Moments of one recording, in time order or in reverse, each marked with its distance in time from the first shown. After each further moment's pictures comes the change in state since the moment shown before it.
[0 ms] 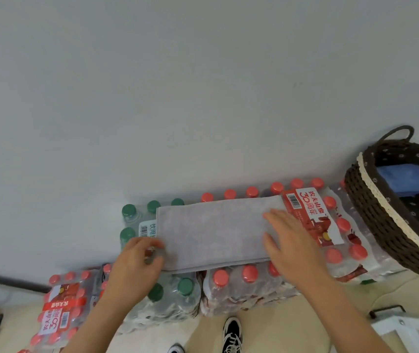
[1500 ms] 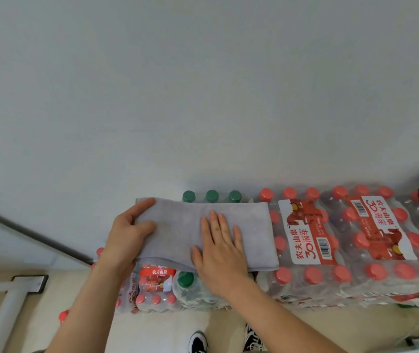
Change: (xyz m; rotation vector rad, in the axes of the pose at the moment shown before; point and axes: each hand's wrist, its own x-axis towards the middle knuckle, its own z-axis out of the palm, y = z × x) left_hand -0.001 -0.056 -0.107 -0.764 0.127 -0.387; right_hand 0.001 -0.195 0.143 -0.106 -0.265 -0.230
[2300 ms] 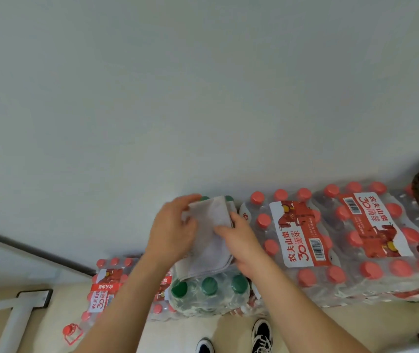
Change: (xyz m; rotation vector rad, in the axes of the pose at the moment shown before) left_hand 0.007 0.019 0.078 0.606 -0.084 0.469; right_hand 0.026 0.041 -0.047 1.364 -0.005 0.375
